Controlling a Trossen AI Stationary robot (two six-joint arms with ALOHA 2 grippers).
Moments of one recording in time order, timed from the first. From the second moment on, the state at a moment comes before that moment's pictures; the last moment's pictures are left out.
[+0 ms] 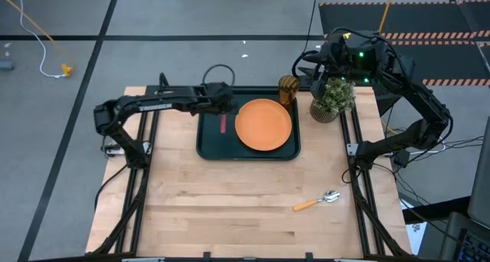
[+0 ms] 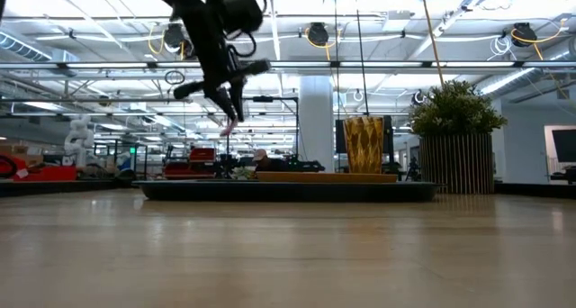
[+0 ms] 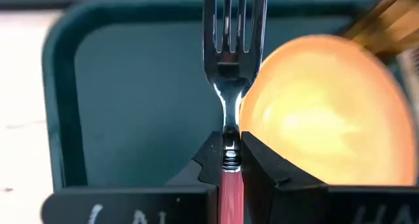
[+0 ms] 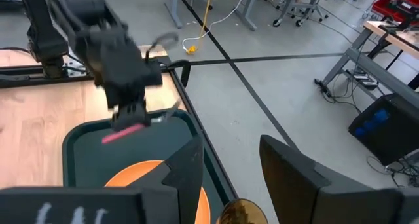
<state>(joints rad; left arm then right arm) 0.38 1.65 1.29 -0.69 -0.28 -0.98 -0.43 1.29 1.86 -1.00 0.10 -0.21</state>
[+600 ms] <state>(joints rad) 0.36 1.91 1.29 -0.62 -0.17 -1.09 -0.43 1.27 1.86 -1.00 0.10 -0.20</state>
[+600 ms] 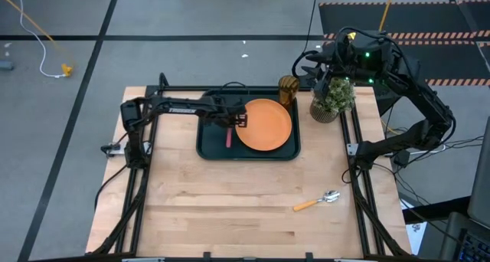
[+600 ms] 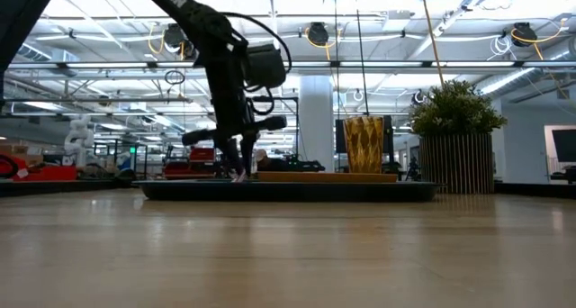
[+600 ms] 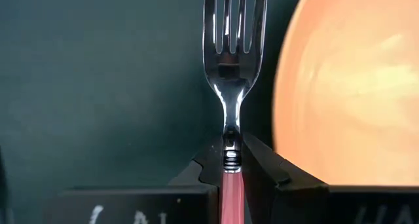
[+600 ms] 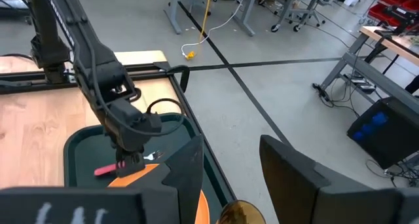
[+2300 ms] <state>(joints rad) 0.40 1.95 1.24 -0.50 -0.12 -1.21 -0.43 1.27 1.86 -1.00 0.11 -0.20</state>
